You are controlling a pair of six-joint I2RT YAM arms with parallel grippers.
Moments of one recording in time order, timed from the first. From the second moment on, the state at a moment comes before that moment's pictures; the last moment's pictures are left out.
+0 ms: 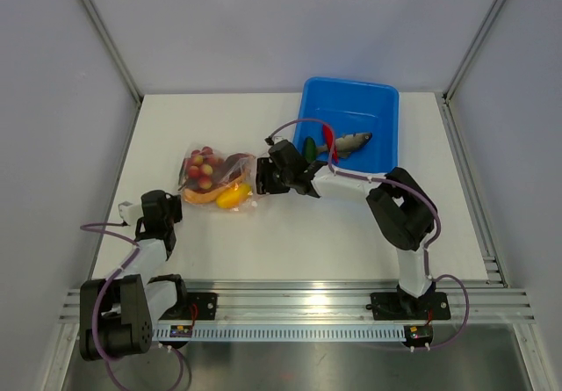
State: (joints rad) left arm 0.13 1.04 0.23 0.21 -0.21 -1.46; right arm 0.81 1.97 1.33 -0.07 -0.10 0.63
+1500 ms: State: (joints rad) left arm 0.13 1.04 0.23 0.17 -0.22 -1.47; right arm 0.81 2.17 1.45 0.14 -0.27 0.77
